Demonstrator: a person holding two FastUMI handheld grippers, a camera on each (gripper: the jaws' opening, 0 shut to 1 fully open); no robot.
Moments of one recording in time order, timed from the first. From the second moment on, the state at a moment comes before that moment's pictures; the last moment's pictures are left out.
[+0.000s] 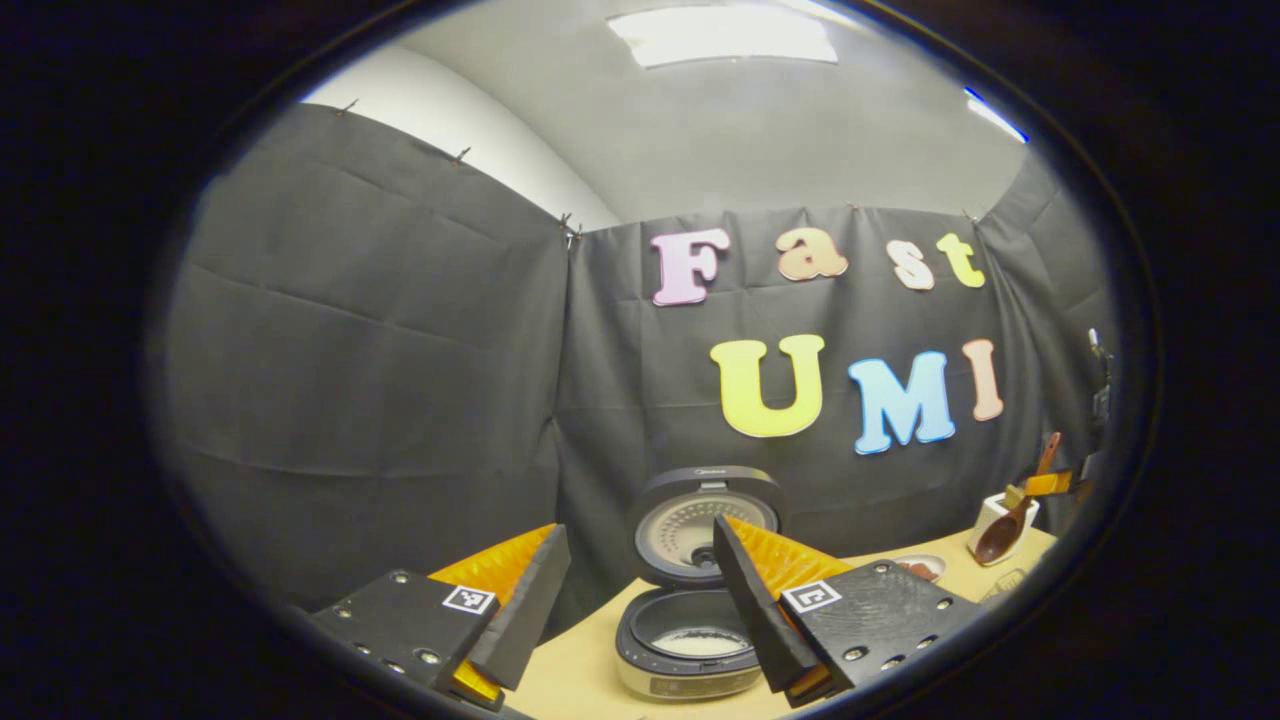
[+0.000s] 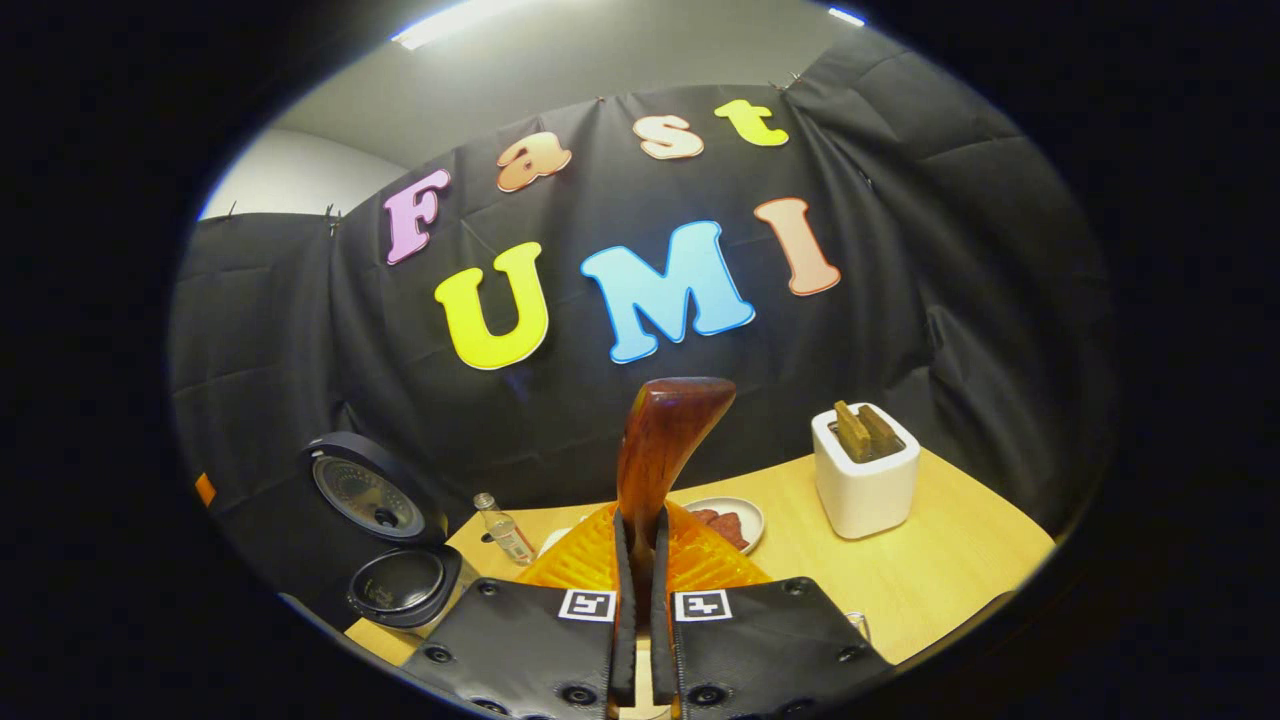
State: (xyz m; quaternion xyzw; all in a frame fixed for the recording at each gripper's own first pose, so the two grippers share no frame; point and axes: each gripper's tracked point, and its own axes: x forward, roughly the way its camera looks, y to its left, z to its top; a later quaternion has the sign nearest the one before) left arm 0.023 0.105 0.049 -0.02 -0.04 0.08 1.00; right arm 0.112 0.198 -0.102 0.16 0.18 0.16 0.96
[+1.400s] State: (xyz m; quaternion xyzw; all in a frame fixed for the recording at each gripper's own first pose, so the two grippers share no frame) left arm 0.011 0.028 0.082 0.02 -0.05 0.04 1.00; right arm 0.081 0.082 -0.232 0.16 0.28 0.07 0.94
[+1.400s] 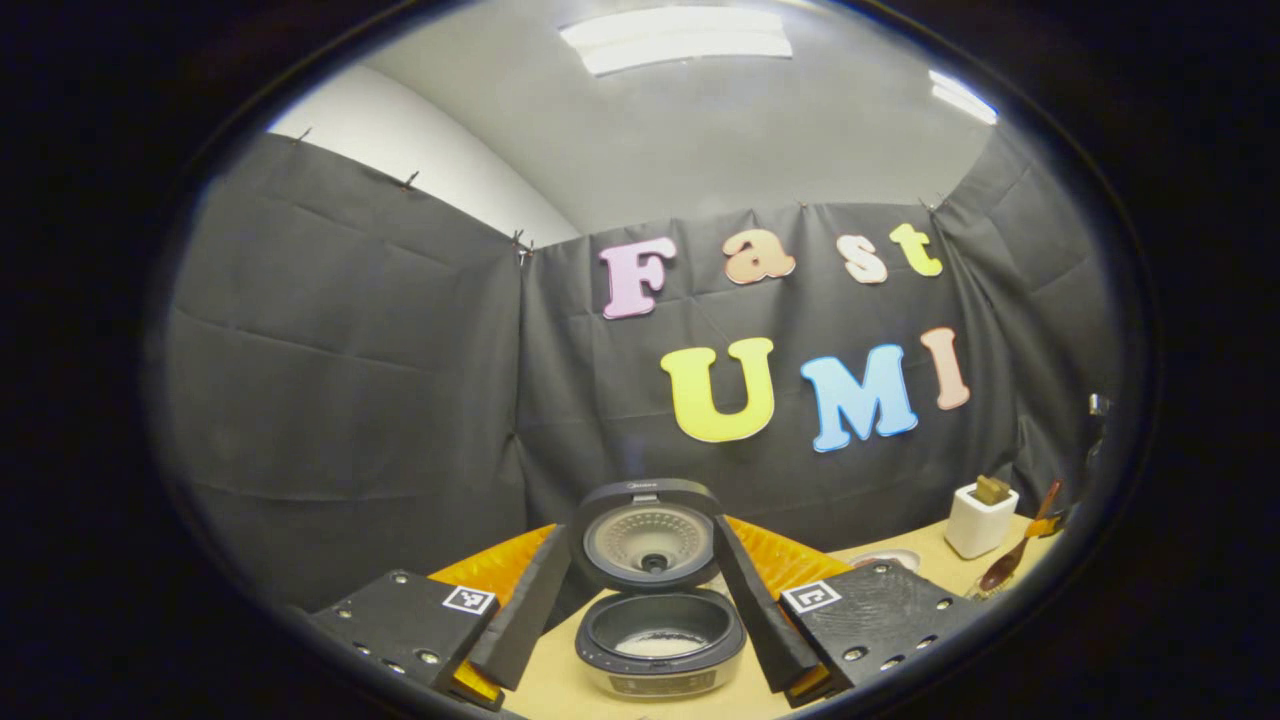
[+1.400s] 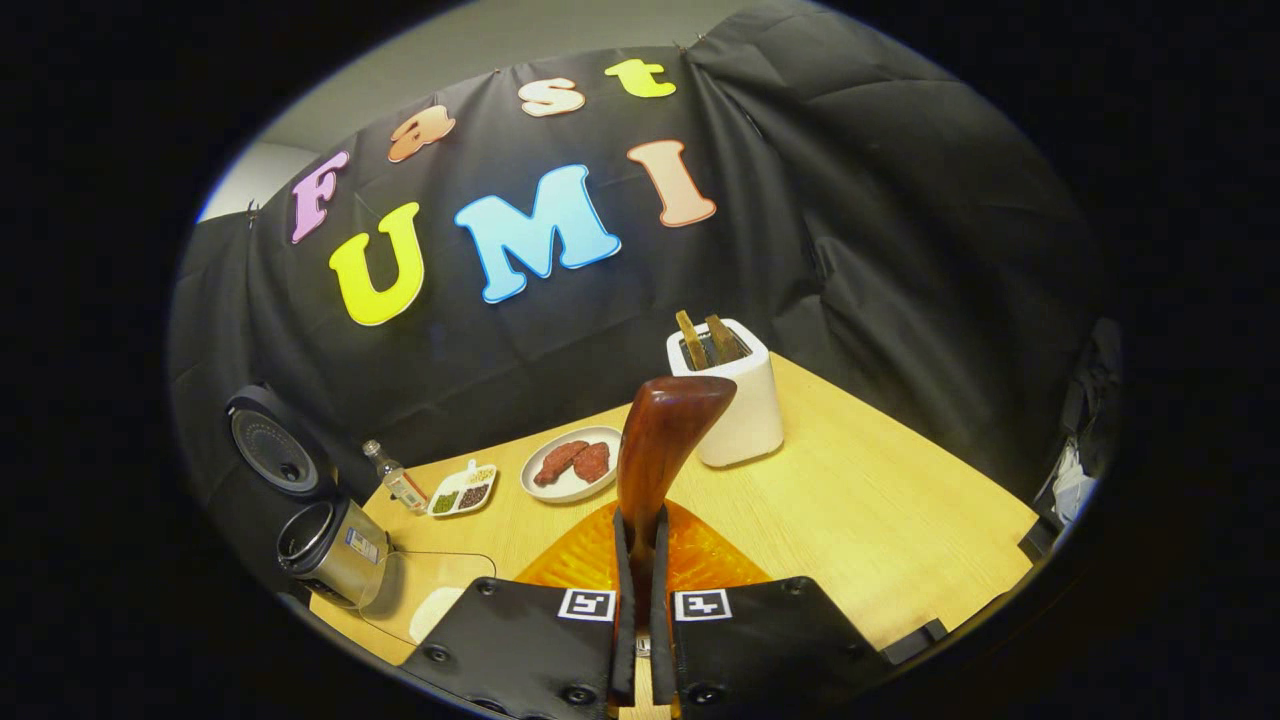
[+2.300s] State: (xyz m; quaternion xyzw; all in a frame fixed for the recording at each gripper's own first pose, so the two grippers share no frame) left arm 0.012 0.038 0.079 0.02 -0.04 0.06 1.00; right arm 0.067 0.082 -0.266 0.13 0.31 0.06 0.94
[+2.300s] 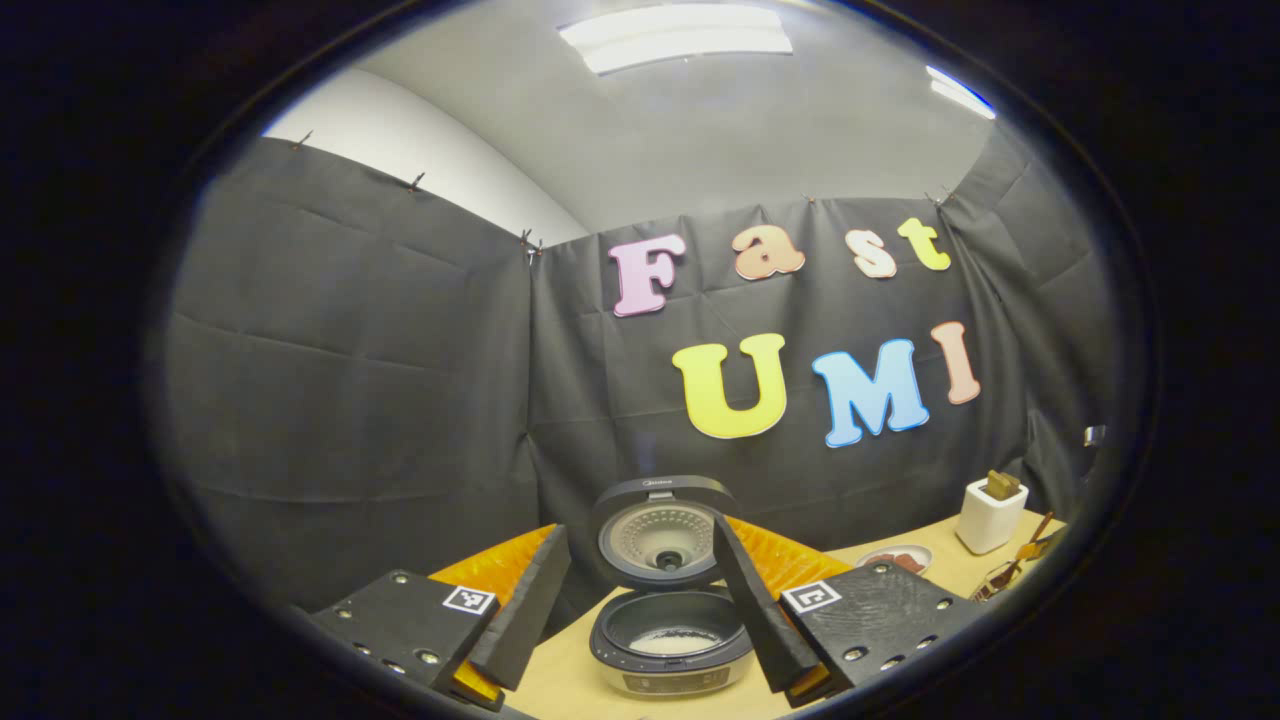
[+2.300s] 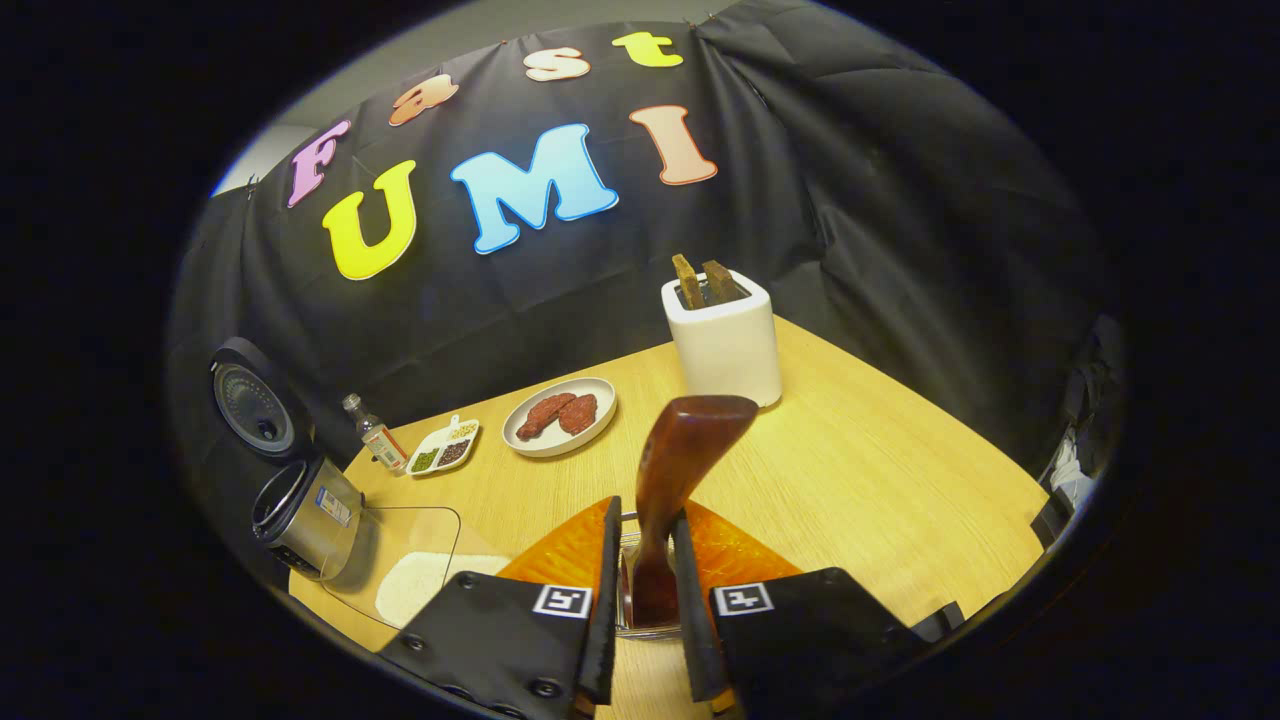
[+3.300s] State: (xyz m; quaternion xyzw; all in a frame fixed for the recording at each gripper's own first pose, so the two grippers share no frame) left arm 0.172 0.070 0.101 -0.02 -0.02 0.02 1.00; right arm 0.063 0.026 -0.079 -0.02 0.13 -0.02 0.99
